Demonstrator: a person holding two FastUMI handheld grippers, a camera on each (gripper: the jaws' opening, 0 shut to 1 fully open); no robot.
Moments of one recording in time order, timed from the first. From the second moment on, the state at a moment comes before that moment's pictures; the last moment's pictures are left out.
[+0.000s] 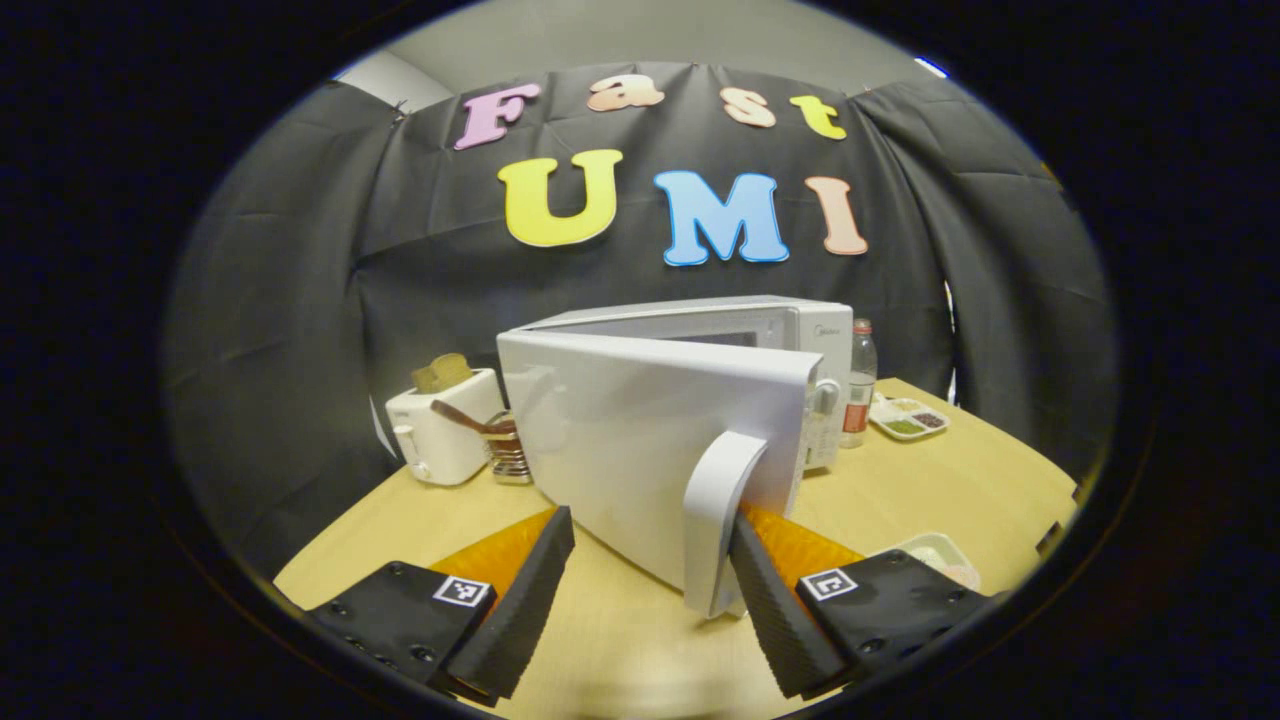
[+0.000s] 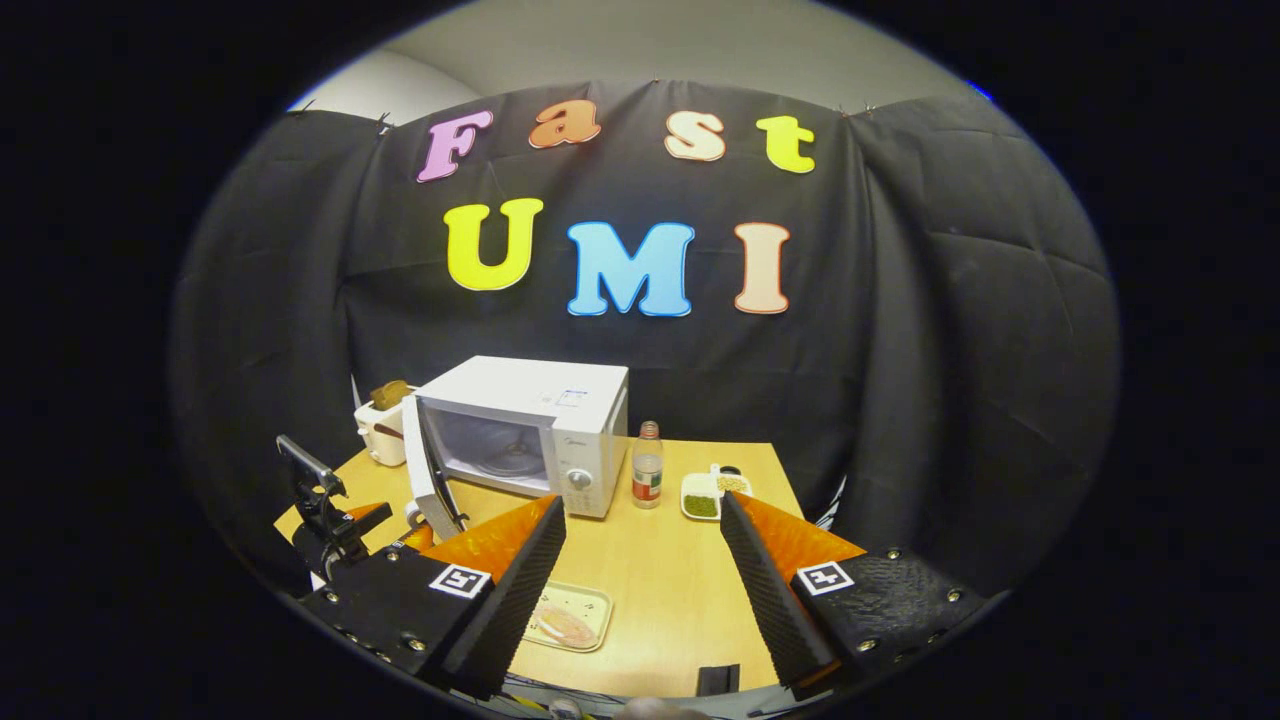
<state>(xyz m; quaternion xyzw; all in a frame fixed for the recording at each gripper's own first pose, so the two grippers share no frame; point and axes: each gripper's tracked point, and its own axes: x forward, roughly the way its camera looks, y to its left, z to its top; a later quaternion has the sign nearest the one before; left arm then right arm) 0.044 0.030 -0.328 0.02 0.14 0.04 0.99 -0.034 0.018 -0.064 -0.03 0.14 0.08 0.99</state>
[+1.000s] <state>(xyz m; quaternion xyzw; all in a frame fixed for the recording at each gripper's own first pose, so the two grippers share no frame) -0.057 0.211 -0.338 0.01 0.15 0.13 0.98 -0.051 0.164 -0.076 -0.03 0.16 0.19 0.97</state>
